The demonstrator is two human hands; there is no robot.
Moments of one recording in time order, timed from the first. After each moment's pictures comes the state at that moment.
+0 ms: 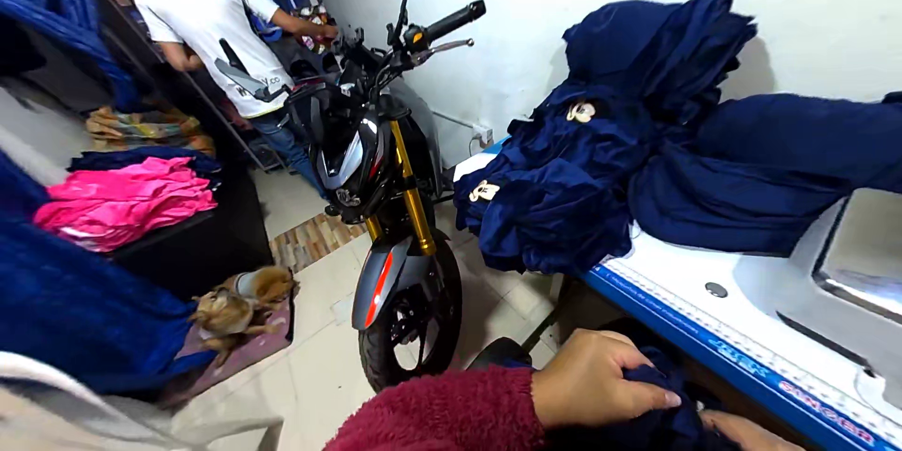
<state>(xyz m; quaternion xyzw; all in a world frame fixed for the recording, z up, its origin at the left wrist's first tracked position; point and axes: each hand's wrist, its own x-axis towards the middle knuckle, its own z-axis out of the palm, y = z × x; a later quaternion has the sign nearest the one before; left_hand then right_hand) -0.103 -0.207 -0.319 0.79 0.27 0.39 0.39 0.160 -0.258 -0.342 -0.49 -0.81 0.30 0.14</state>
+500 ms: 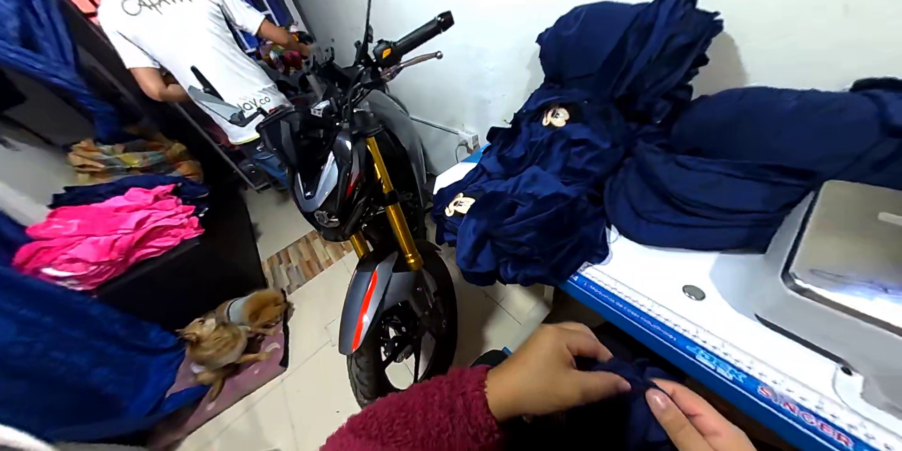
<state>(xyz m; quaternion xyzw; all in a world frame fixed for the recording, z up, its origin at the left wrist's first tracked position) -0.117 -0.186 -0.297 0.79 0.28 0.34 0.43 0.102 -0.257 -0.344 -0.48 -0.61 0.43 0.47</state>
